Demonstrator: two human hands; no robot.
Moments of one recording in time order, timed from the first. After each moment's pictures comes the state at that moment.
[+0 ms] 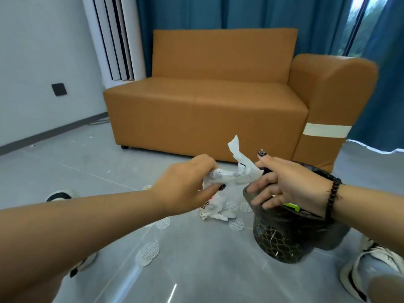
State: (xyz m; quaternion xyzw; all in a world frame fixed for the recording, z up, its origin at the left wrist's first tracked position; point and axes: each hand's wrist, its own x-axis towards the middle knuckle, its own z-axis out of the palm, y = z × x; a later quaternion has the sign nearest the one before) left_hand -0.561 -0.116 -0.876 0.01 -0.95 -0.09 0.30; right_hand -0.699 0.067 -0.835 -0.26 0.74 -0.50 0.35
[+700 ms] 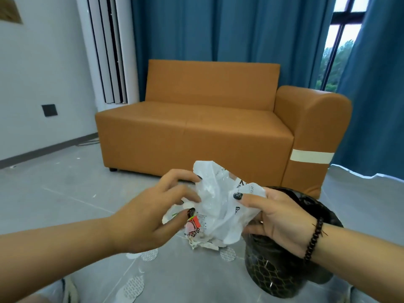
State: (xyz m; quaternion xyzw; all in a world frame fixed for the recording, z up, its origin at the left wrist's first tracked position) left_hand -0.527 -0.133 -0.846 -0.13 -0.93 -0.15 0.30; right_hand -0.683 0.068 -0.832 -0.27 0.63 -0.62 0.37
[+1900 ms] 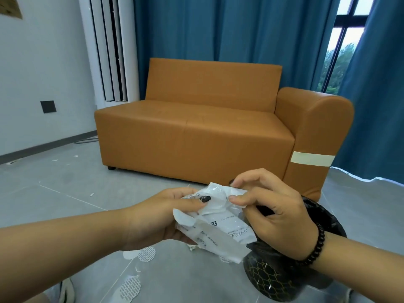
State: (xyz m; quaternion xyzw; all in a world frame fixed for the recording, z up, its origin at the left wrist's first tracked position) left_hand -0.539 -0.110 -0.830 0.11 -0.70 -0.70 -0.01; right_hand -0.686 0.058 -0.837 -0.66 0.56 -0.43 -0.25
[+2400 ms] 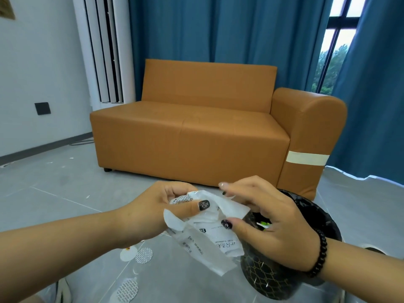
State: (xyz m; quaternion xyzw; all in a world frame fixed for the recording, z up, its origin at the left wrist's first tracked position) left_hand -0.536 -0.109 -0.823 0.07 -0.77 -0.63 0.09; right_hand -0.682 0.073 -0.839 -0.68 0.58 -0.43 -0.14
